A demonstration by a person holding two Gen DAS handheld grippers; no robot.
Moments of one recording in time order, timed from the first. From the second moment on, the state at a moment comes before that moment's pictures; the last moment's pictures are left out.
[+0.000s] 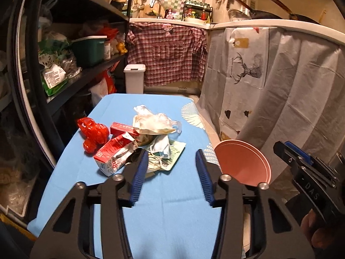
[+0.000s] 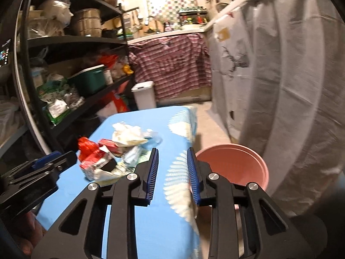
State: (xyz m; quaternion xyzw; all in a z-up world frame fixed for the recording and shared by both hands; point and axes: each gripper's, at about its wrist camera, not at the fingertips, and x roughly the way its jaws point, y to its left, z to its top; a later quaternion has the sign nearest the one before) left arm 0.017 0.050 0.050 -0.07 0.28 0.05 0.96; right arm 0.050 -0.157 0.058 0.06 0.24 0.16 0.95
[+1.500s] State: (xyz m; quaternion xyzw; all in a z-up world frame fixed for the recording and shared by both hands) left arm 0.175 0.272 -0.054 -0.12 0.37 0.11 0.91; right arm 0.289 0.018 -0.047 0.00 0.36 0.31 0.88
